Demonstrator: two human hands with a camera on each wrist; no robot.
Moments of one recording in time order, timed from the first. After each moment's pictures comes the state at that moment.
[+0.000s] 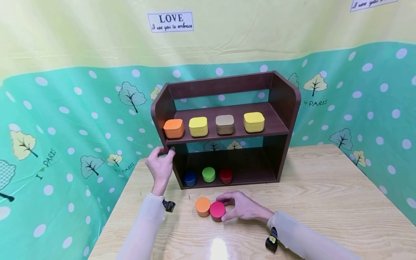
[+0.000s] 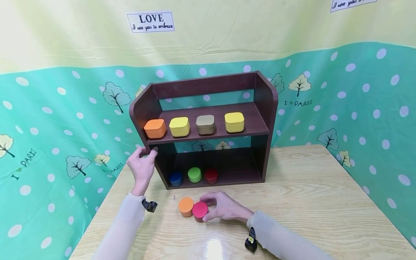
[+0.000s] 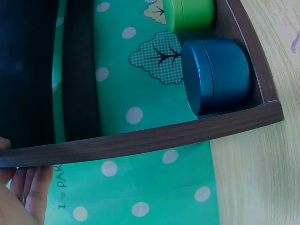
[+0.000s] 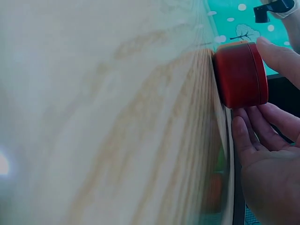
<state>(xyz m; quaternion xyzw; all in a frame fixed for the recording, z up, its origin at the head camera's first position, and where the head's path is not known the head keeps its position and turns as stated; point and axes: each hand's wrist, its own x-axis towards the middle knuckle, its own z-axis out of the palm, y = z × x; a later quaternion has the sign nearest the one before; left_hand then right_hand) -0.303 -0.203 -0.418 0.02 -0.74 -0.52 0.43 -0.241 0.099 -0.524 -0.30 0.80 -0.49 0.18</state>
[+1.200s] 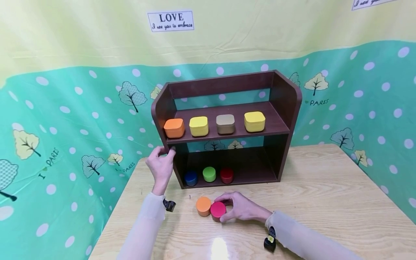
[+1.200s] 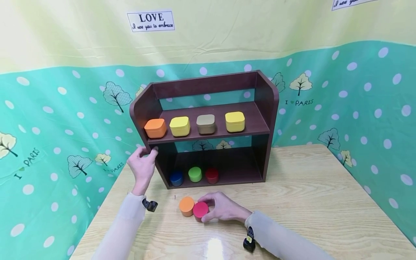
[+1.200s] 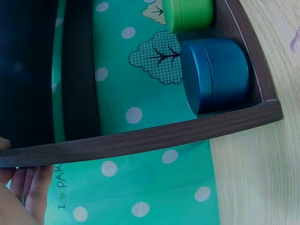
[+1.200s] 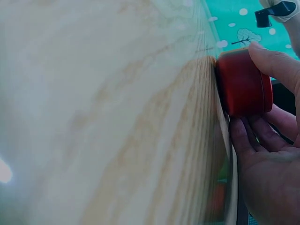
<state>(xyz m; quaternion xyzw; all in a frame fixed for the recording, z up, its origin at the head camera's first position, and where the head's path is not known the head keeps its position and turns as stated) -0.302 -0.202 -0.416 0.01 -0.74 -0.53 0.42 -0.240 0.092 -0.525 -0.29 0.82 -0.46 0.17</state>
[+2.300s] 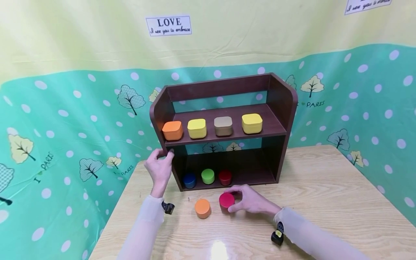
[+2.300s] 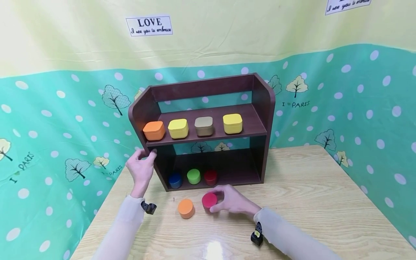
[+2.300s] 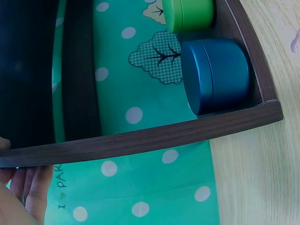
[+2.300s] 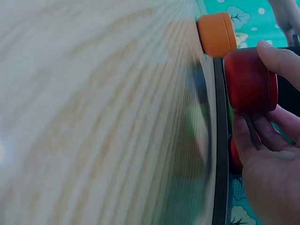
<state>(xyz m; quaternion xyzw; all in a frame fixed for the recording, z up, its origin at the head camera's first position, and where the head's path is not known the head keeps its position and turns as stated) -0.301 -0.203 -0.416 0.02 -0.74 -0.53 0.42 -0.250 0.125 -0.509 -0.25 0.84 -0.47 0.12</state>
